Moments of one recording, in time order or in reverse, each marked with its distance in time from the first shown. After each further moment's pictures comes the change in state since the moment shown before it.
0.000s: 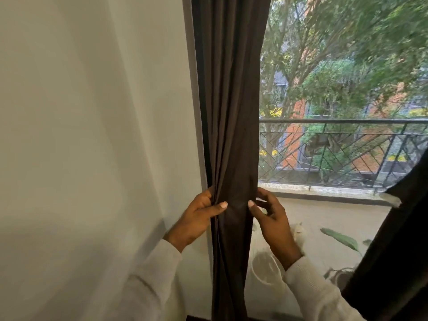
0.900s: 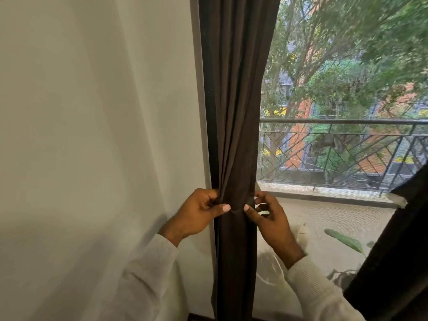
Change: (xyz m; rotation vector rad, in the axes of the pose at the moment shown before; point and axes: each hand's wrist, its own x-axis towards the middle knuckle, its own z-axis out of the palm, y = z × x) left_hand -0.003 0.015 -0.019 0.362 -0.022 0.013; right_hand 0.002 0.008 0.007 -0.171 0.002 -0.021
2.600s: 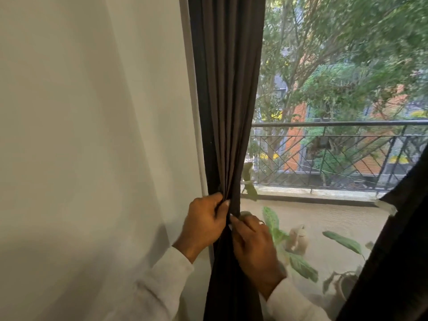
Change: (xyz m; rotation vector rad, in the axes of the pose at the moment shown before) left_hand -0.003 0.005 0.038 0.338 0.338 0.229; right_hand -0.050 0.006 0.026 -0.573 0.015 -0.565
